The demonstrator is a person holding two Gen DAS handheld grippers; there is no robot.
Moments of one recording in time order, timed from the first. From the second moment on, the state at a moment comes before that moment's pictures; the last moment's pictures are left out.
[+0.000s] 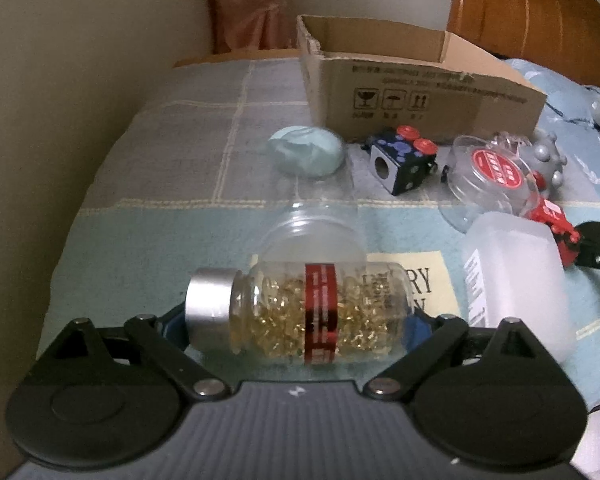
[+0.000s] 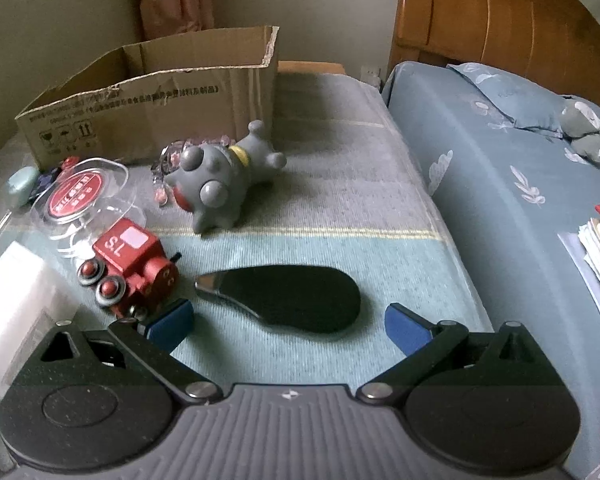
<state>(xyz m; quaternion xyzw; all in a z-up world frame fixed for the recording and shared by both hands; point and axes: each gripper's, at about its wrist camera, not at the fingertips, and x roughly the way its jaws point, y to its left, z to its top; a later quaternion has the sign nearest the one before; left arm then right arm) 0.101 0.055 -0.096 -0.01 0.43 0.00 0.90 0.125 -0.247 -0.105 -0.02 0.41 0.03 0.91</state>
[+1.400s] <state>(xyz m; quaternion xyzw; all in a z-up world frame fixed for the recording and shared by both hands) 0.127 0.057 0.009 0.04 0.40 -0.07 0.91 0.140 -0.237 -0.009 -0.07 0.36 0.17 0.92</state>
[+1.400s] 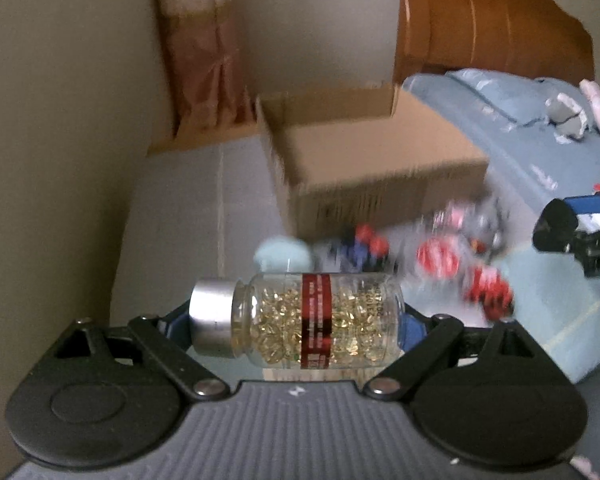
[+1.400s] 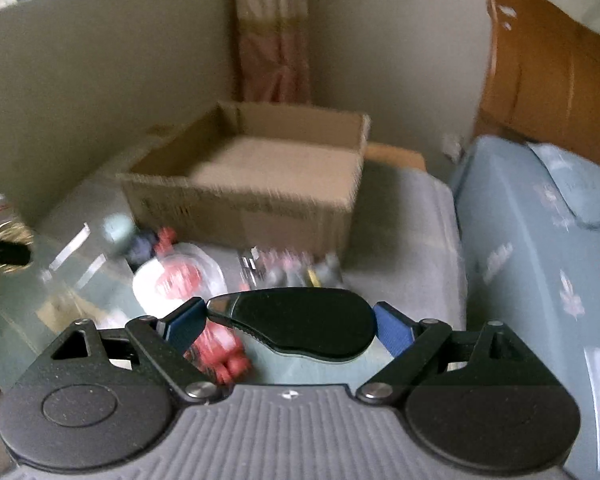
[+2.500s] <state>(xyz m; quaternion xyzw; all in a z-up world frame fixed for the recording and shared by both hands) 0.396 -0.011 -0.006 0.08 0.44 -0.08 0.89 0.243 -0.209 0.006 -0.09 0.34 0.19 0.92</state>
